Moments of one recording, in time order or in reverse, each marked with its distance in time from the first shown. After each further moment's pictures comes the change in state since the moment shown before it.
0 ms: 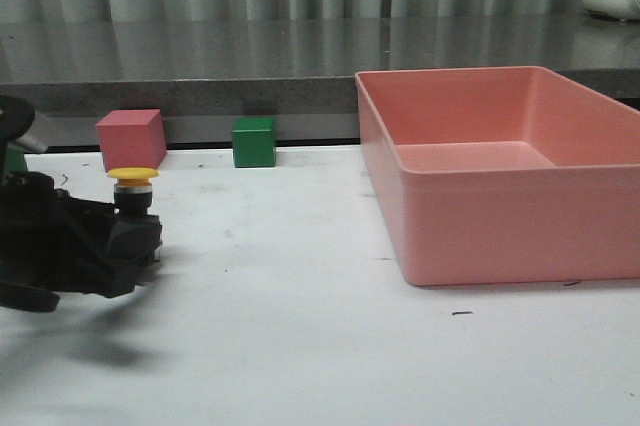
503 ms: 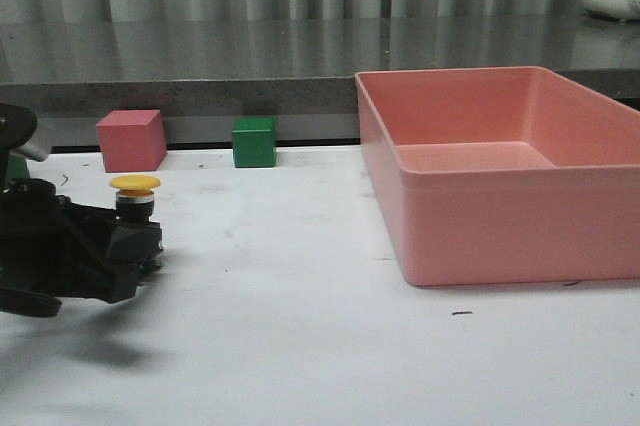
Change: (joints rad) left arm 0.000 0.014 0.000 -0.002 -0.019 0.000; right arm 0.000 0.000 0.000 0.000 0.000 0.000
